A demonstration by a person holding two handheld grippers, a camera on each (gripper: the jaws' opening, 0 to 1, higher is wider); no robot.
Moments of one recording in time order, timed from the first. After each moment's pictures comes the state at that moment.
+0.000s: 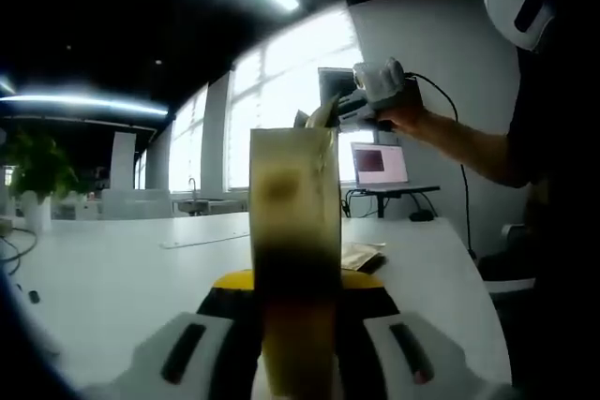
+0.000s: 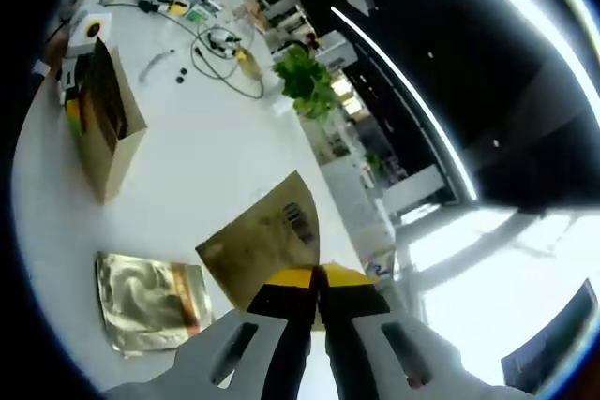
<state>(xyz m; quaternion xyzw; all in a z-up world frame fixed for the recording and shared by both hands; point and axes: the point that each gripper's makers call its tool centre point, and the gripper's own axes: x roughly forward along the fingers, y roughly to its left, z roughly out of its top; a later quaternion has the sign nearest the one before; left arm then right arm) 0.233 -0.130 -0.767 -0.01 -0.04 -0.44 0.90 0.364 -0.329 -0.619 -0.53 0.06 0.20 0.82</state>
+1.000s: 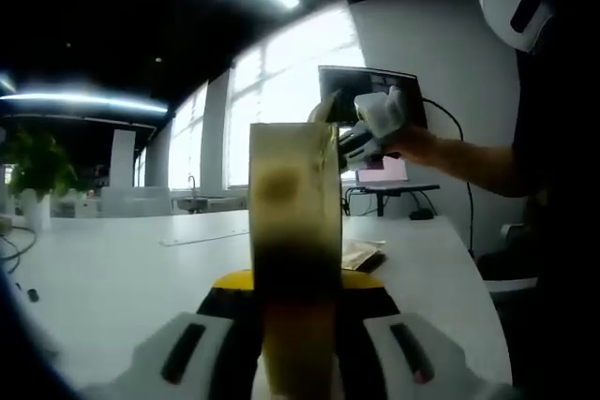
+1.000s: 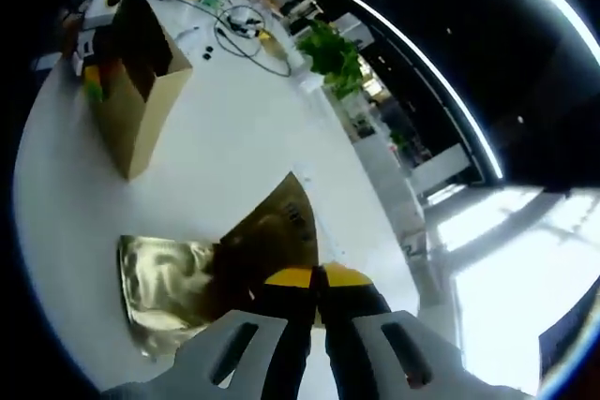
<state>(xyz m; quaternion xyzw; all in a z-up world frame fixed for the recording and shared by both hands) 0.235 -0.131 -0.770 -0.01 -0.04 -0.44 0.90 0.350 -0.335 -0.696 -0.51 0.12 0.23 0.82</state>
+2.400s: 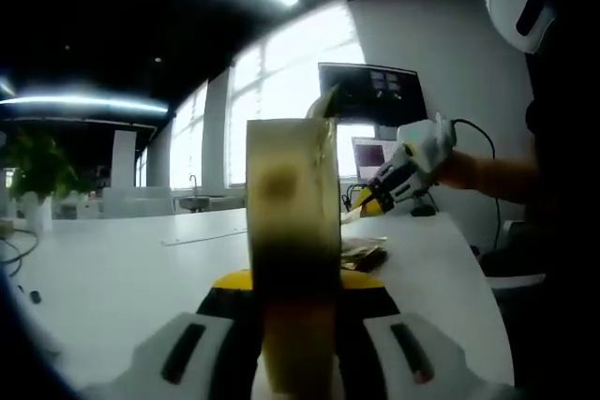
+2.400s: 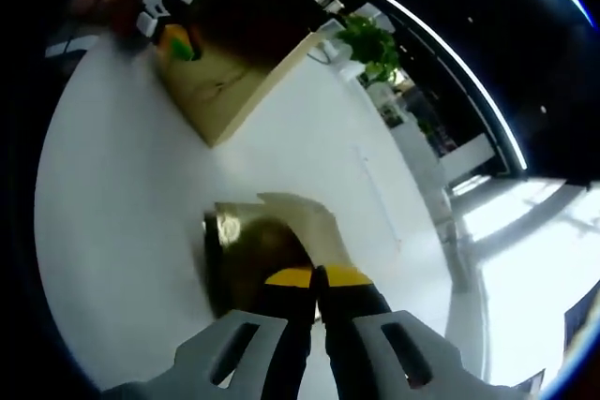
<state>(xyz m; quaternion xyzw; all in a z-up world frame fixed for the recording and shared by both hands) 0.235 -0.131 -0.771 0.00 -0.03 -0.44 0.90 0.279 -0.332 -0.781 -0.51 0.17 0.27 0.80</state>
